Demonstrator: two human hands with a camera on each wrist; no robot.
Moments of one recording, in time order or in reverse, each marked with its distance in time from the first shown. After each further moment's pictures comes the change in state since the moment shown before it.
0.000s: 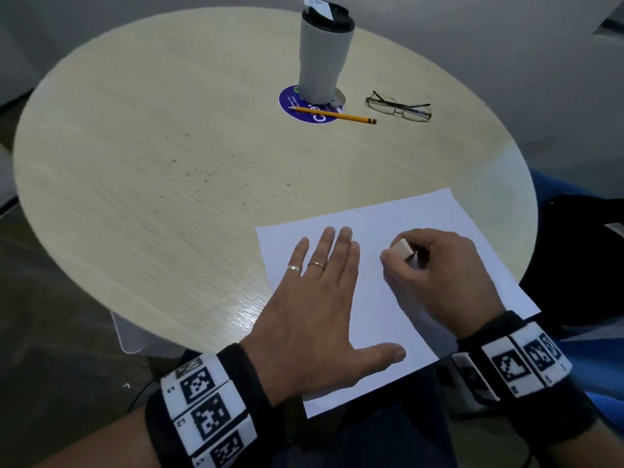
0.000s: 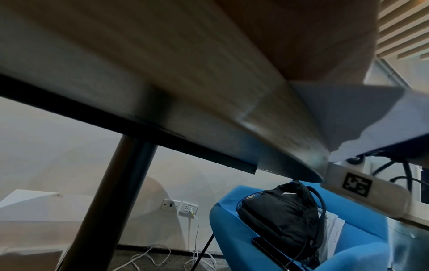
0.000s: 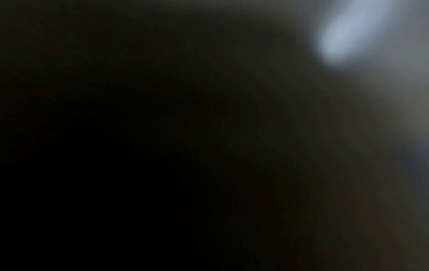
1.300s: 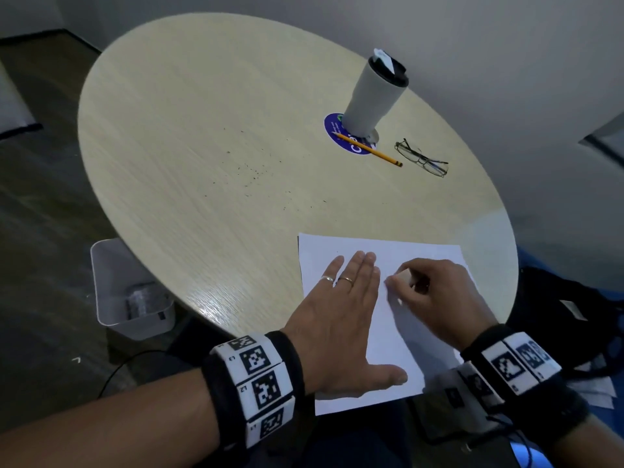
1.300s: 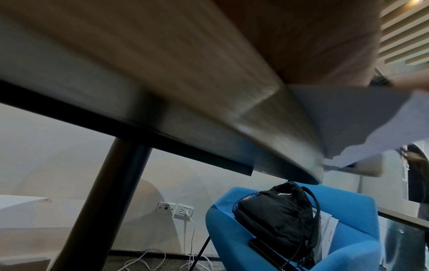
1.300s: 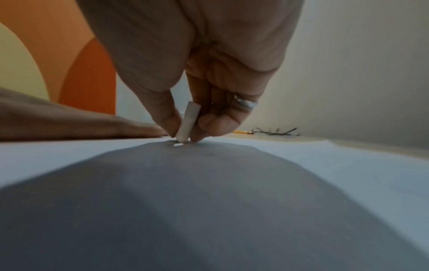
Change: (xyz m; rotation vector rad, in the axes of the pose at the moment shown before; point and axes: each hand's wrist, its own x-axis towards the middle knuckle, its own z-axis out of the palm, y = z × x) left_hand 0.001 -0.003 0.009 0.066 0.018 0.071; right_hand 0.024 -0.018 -0.007 -0.237 -0.187 -0.114
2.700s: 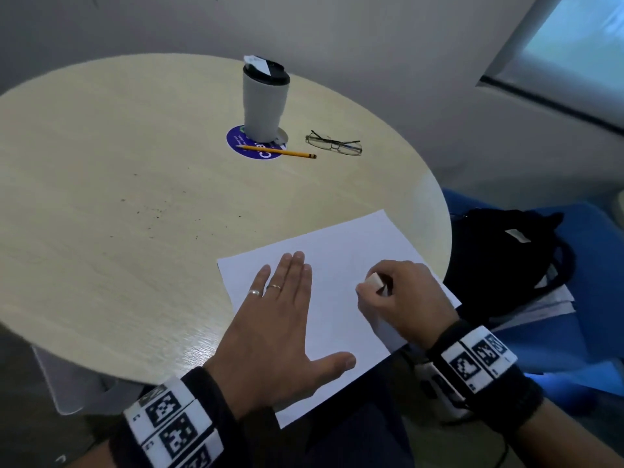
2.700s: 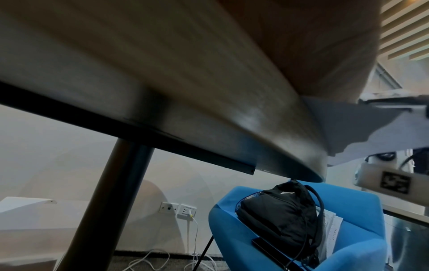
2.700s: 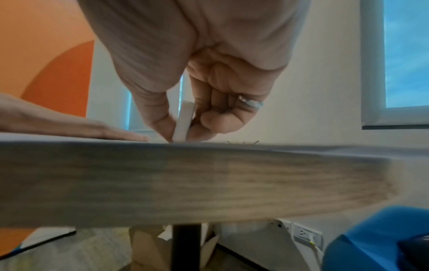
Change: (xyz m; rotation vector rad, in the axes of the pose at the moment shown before) left_hand 0.000 0.004 -0.010 -0.078 -0.026 -0.038; right_hand -0.053 0.029 -0.005 0.128 0.120 0.259
